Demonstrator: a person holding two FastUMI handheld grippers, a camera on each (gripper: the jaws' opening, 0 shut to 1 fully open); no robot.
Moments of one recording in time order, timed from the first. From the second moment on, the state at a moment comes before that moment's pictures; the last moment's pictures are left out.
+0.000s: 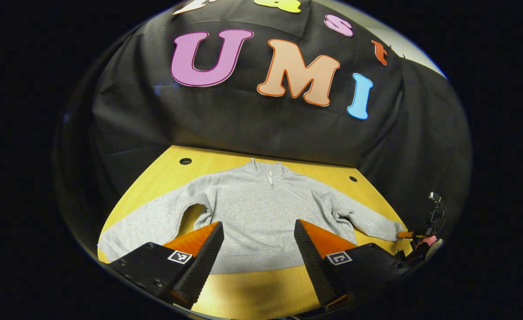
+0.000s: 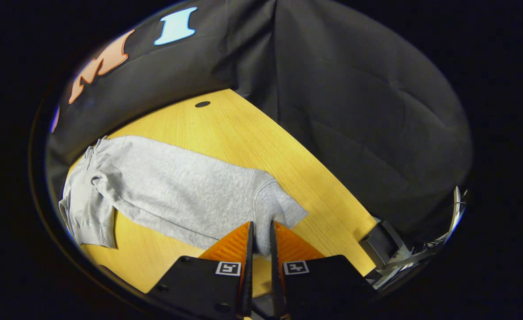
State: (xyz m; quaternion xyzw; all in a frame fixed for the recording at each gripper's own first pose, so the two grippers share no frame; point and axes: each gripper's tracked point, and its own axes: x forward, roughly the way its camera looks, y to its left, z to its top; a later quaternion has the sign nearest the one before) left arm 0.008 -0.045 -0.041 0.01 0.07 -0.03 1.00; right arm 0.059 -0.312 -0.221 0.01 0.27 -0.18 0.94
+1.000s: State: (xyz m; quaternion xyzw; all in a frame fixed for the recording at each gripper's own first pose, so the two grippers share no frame) left arm -0.033 0.057 -0.046 0.00 0.05 -0.02 1.00; right arm 0.057 -0.035 -0.077 0.04 0.12 -0.01 0.99
